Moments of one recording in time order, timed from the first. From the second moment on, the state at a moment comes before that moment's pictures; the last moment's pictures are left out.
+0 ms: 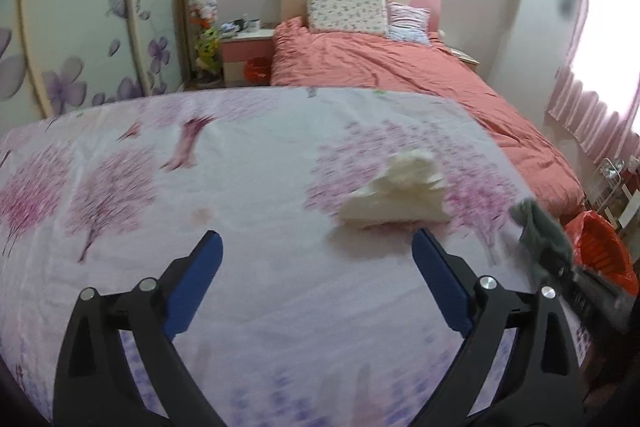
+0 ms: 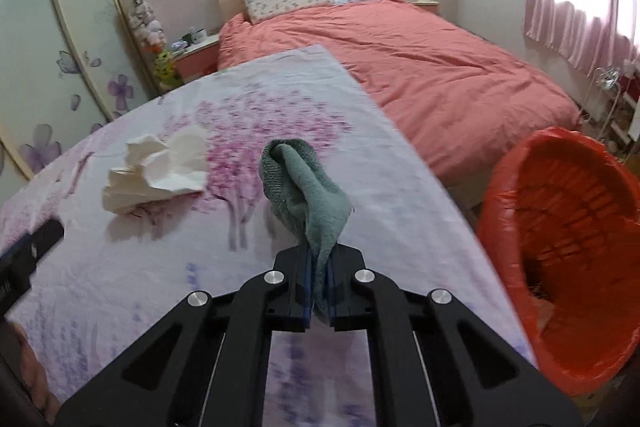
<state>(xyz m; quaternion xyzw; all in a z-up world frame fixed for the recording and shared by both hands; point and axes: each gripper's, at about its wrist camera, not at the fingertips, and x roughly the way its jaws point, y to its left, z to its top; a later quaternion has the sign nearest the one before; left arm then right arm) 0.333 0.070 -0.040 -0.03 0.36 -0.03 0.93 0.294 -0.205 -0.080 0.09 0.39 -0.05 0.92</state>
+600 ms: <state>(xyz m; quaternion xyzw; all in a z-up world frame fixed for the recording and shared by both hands) 0.415 0.000 -0.079 0.02 0.42 -0.02 0.91 0.294 -0.216 -0.087 0.11 0.40 -0.02 0.91</state>
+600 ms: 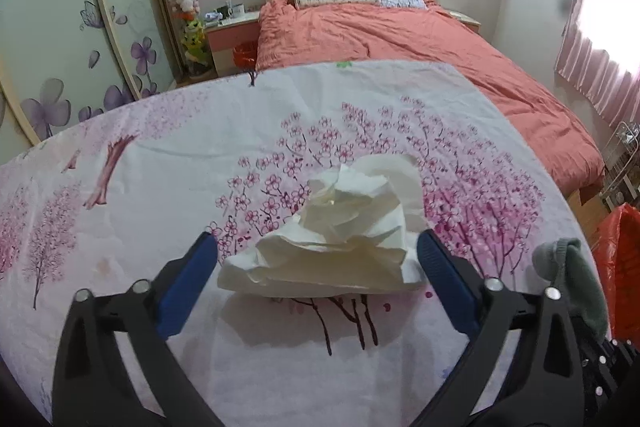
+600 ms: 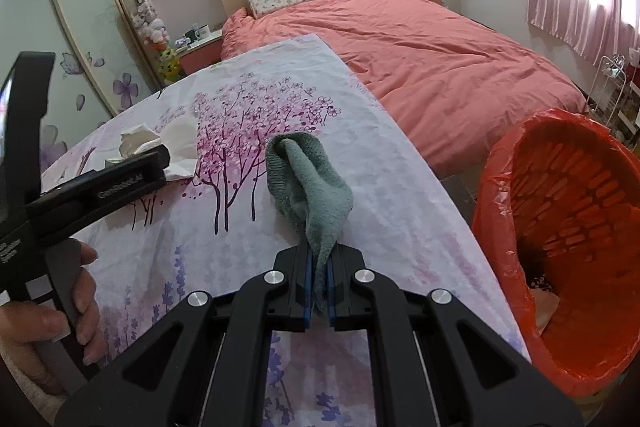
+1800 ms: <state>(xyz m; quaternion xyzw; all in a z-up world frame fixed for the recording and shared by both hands) 0.301 0.052 -0.002 0.01 0.35 -0.06 0.94 0.235 -0.222 -0.023 0.13 0.34 0.00 0.93</state>
